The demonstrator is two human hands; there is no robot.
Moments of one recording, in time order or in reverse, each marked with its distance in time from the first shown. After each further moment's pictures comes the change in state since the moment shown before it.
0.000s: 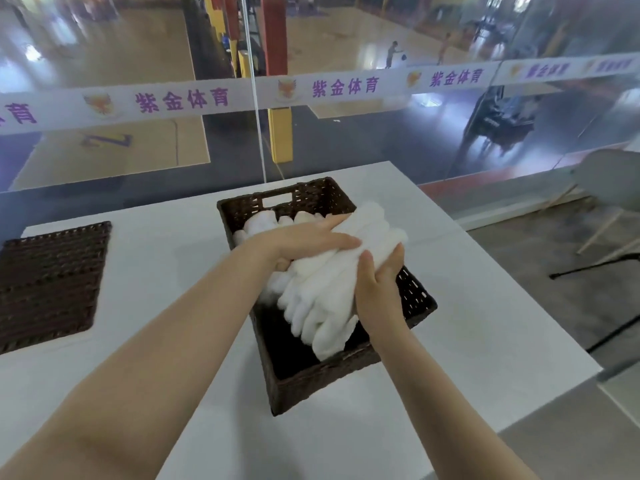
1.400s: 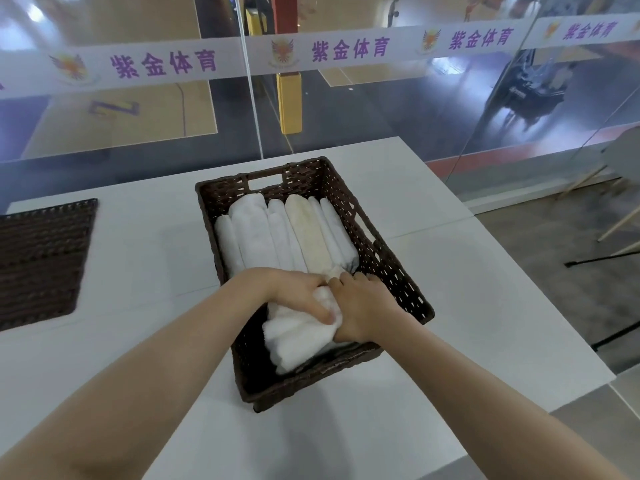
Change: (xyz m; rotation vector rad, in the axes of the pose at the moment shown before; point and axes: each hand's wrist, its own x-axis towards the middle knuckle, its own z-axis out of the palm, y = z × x) left_hand 0.063 -0.074 0.049 0.407 -0.288 -0.240; right_hand 0.086 0.069 -0.012 -1.455 -0.632 -0.619
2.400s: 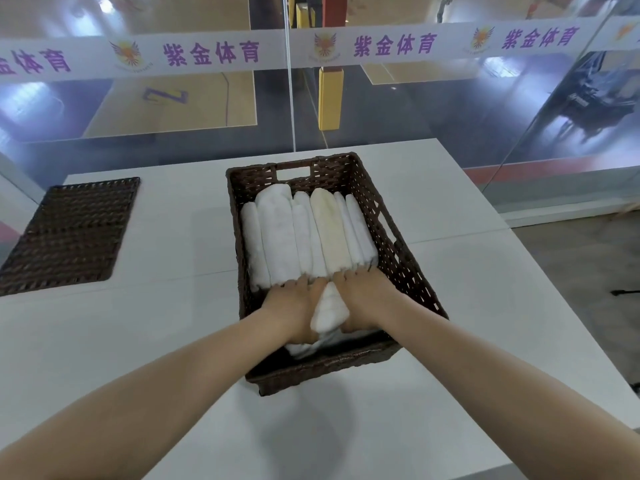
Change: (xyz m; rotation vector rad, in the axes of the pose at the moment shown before) left_hand 0.008 -0.024 0.067 0.482 0.391 -0.276; right_hand 0.030 0.001 -0.003 -0.120 -0.216 -0.131
